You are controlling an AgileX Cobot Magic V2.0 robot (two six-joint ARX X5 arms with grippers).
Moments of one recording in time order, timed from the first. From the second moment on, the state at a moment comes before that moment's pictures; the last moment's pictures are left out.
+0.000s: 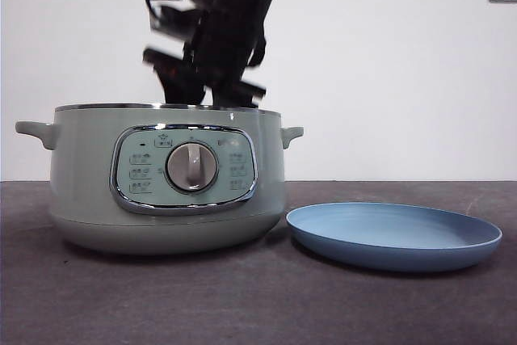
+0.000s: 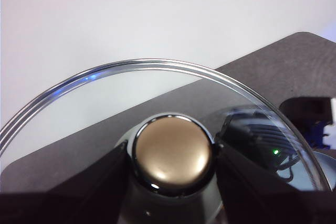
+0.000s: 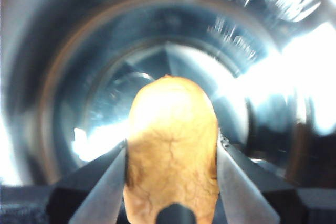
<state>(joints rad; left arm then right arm) -0.33 1.27 2.28 -1.31 0.00 0.18 0.73 2.24 2.16 -1.02 -0.15 -0.18</state>
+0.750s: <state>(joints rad) -0.33 1.51 2.28 -1.19 0.28 0.17 0.34 1.69 2.23 -1.36 -0.05 -0.07</state>
